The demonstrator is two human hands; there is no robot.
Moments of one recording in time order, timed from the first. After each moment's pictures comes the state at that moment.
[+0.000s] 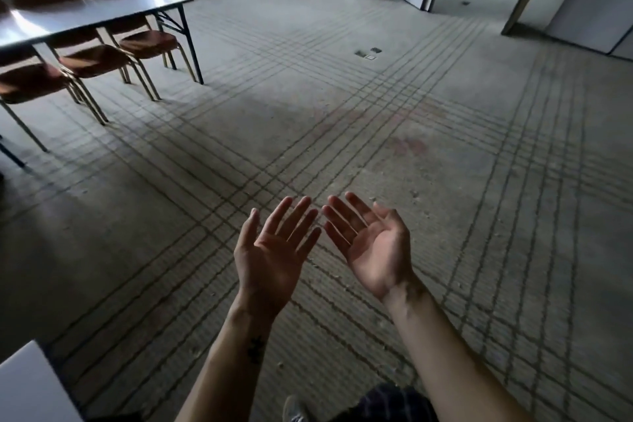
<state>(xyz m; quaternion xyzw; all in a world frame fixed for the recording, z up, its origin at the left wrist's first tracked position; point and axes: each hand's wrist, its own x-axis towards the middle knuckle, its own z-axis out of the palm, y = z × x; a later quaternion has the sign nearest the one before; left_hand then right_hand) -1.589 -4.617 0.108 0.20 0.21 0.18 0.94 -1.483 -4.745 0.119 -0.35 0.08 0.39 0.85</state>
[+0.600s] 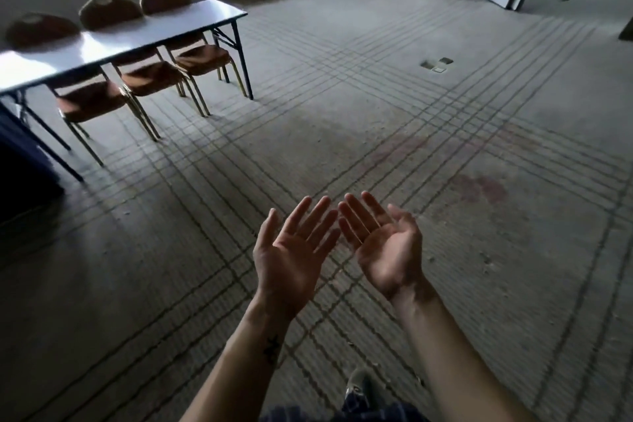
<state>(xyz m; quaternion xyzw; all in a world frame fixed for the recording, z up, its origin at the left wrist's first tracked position) -1.287 -4.389 0.099 0.19 0.27 0.26 0.91 -1.162 -4.486 0.084 -0.31 0.09 0.45 0.84</state>
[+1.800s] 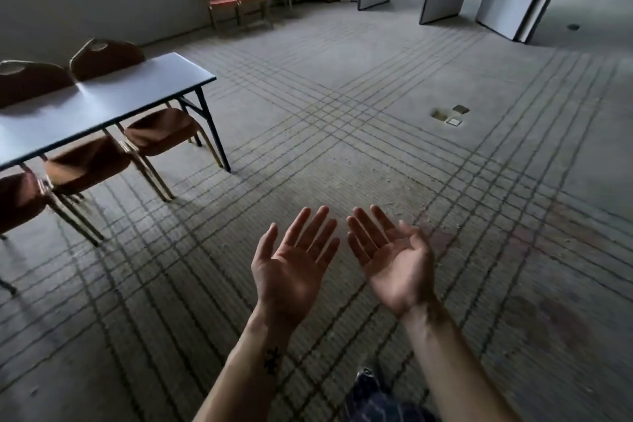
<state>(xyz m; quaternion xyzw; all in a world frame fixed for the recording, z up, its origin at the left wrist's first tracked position) -0.687 -3.803 0.094 0.18 0.23 0.24 0.93 -0.568 -3.921 0.084 -0.30 0.10 0.41 0.86</state>
